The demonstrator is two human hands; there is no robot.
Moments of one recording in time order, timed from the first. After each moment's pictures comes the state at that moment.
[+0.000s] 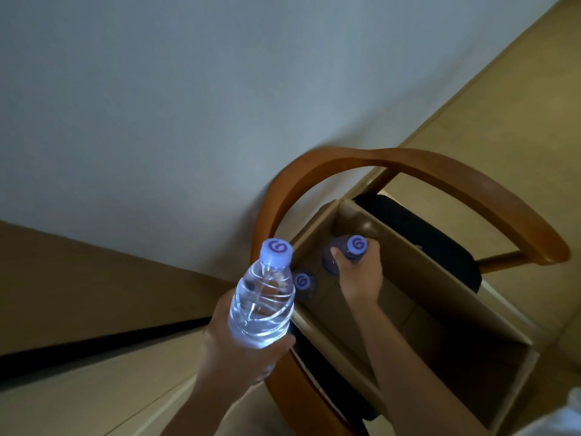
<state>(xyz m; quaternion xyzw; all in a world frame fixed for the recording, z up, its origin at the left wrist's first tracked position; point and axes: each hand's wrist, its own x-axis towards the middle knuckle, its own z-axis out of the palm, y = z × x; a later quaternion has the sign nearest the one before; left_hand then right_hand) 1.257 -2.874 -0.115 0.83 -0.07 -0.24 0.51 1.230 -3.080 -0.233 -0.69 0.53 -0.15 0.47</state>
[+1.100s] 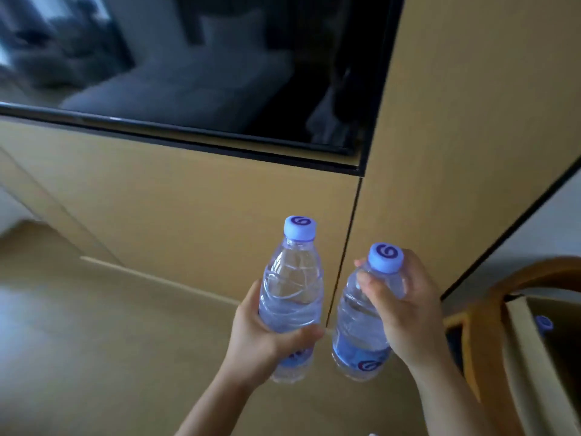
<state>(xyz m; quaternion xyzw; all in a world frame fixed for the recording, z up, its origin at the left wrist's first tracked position) 0.906 -2.513 0.001 0.69 0.15 0.15 0.70 0.992 -2.670 0.029 -0.72 -0.17 -0.03 0.68</state>
